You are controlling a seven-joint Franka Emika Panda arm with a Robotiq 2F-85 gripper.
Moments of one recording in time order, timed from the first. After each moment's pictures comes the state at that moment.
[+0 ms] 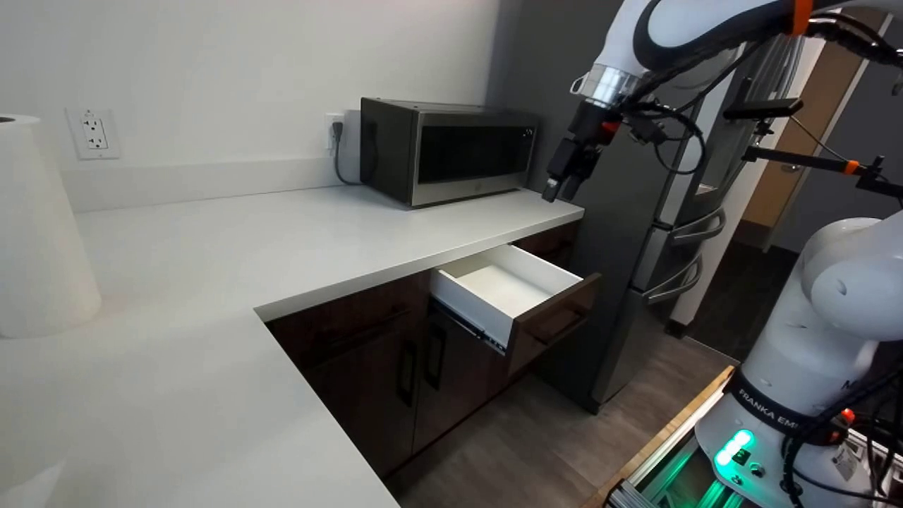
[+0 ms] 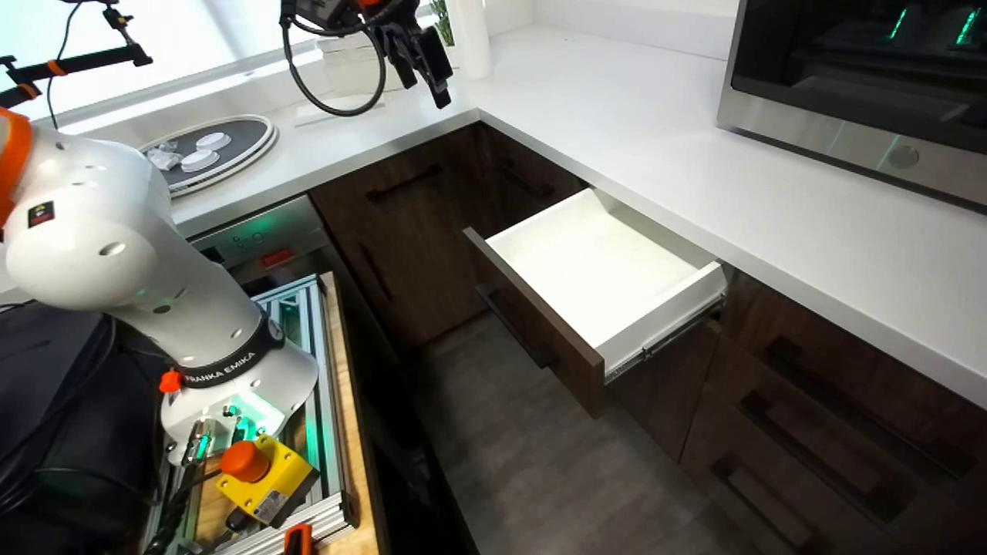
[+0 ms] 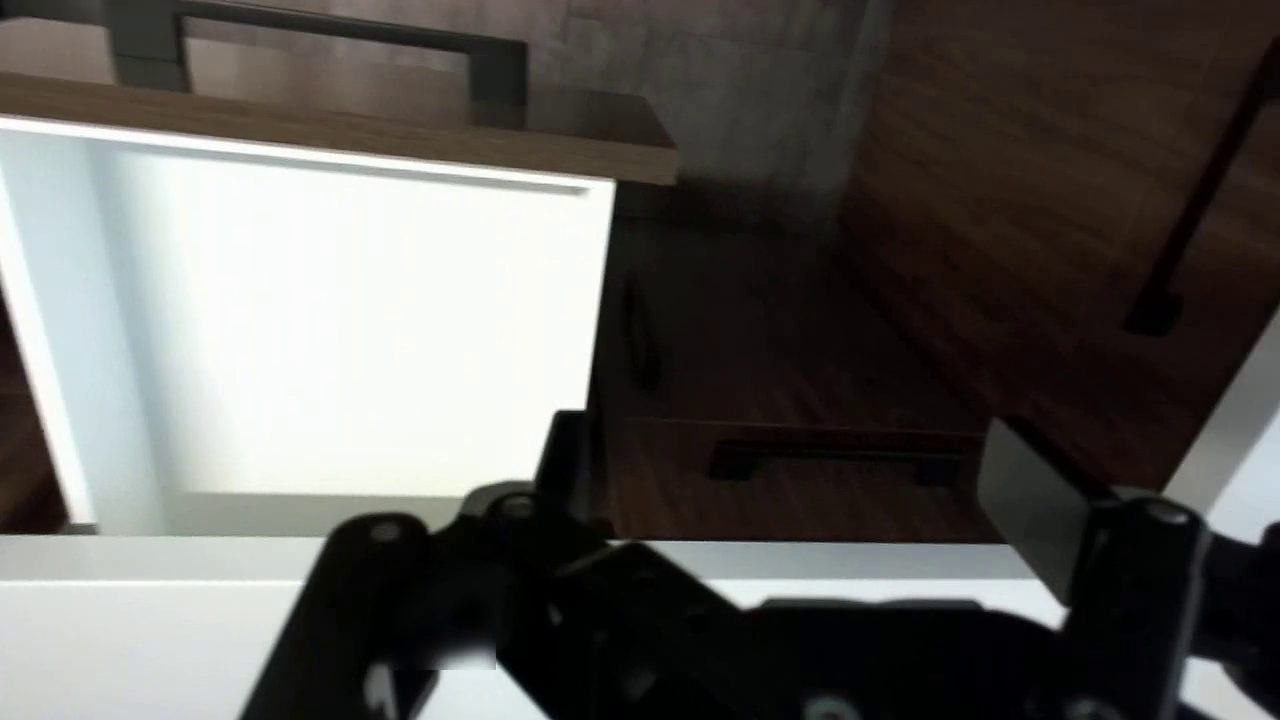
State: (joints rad) arm 0.20 -0.64 0.04 -2.61 0.17 2.16 -0.12
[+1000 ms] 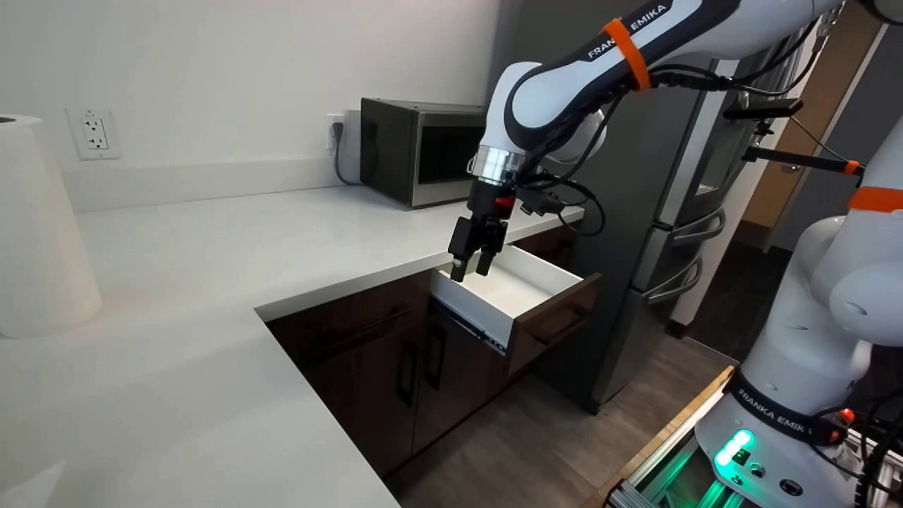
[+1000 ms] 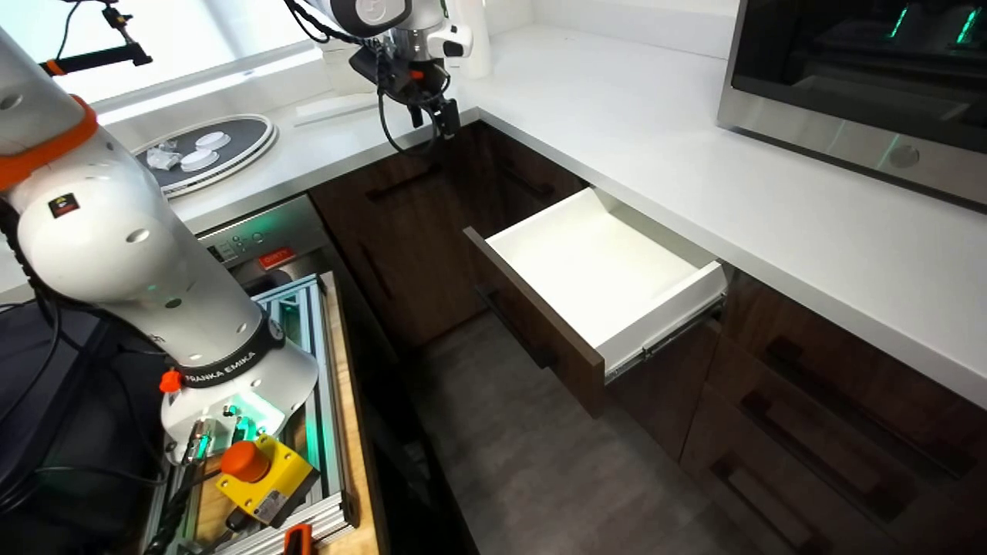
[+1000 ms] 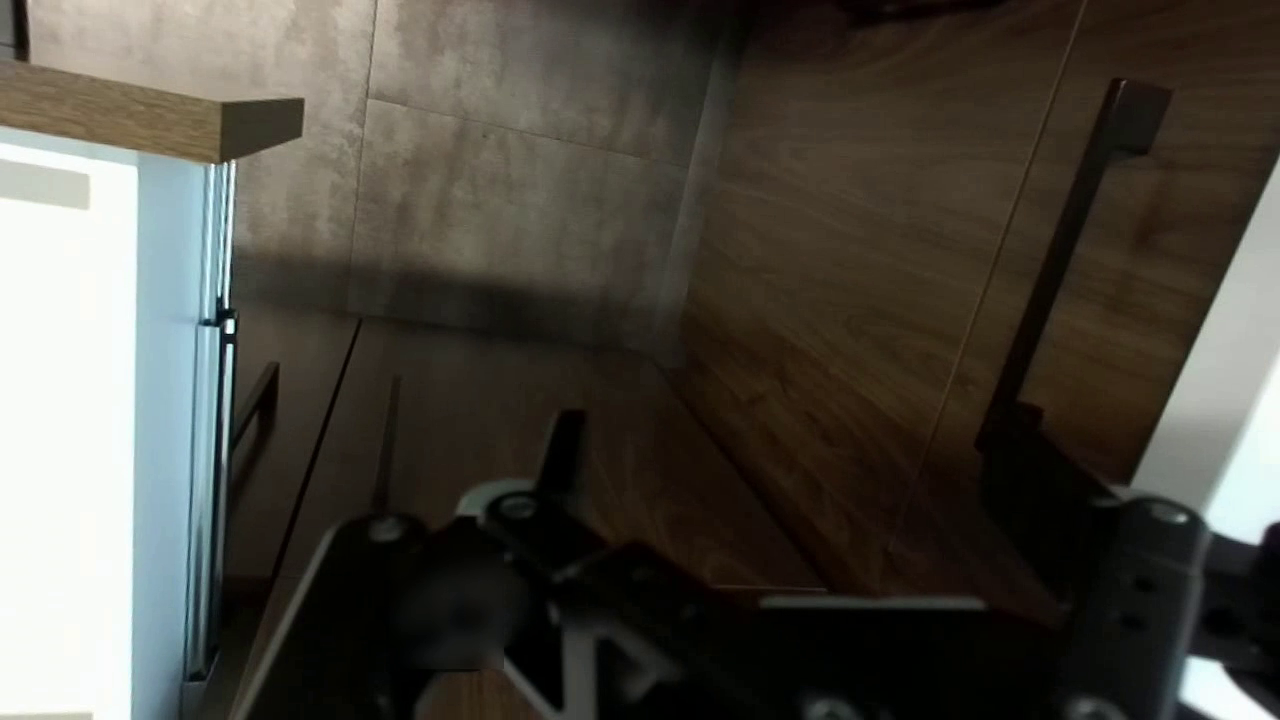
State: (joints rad) arm 0.34 -0.09 0.19 -2.42 0.36 2.37 -0.09
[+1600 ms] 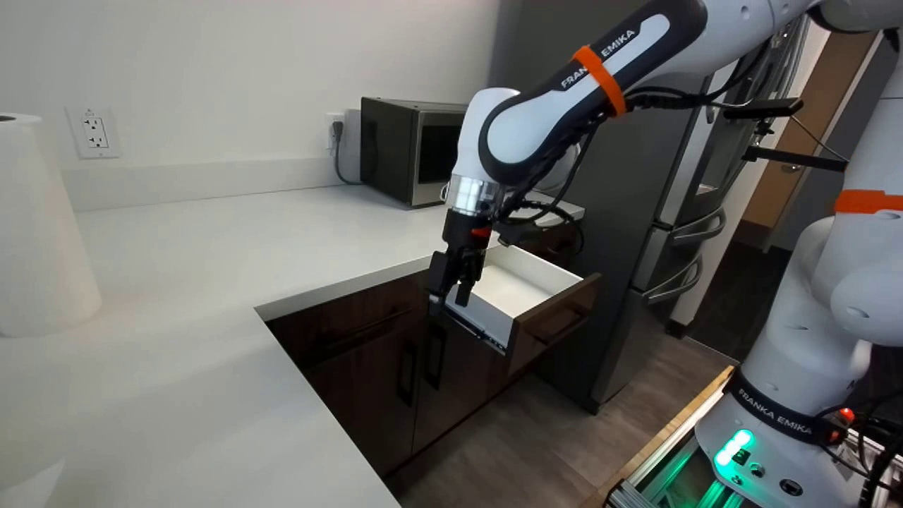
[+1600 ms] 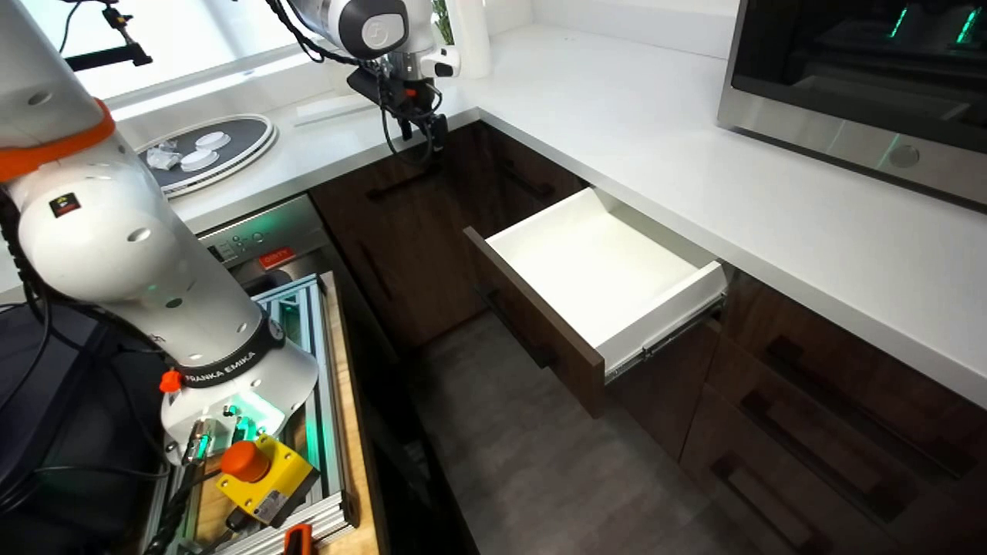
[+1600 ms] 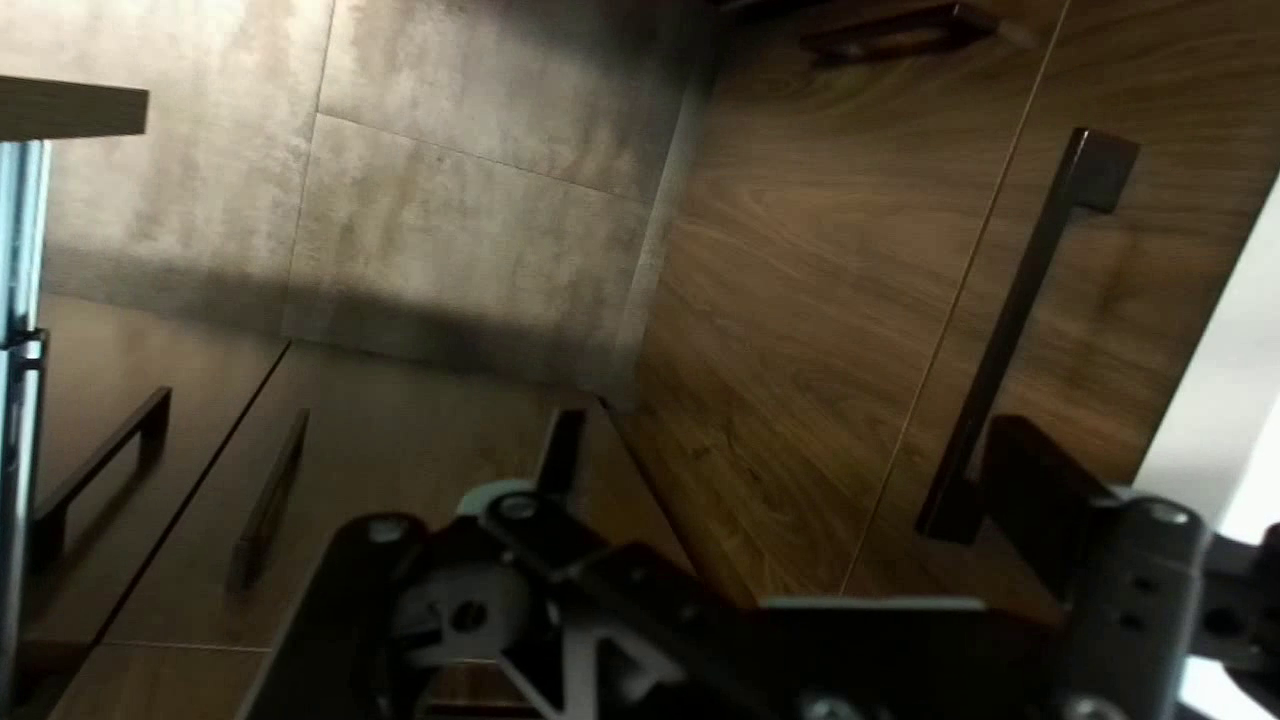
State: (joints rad) arm 0.35 0.05 0.30 -2.38 0.35 2.45 -0.05
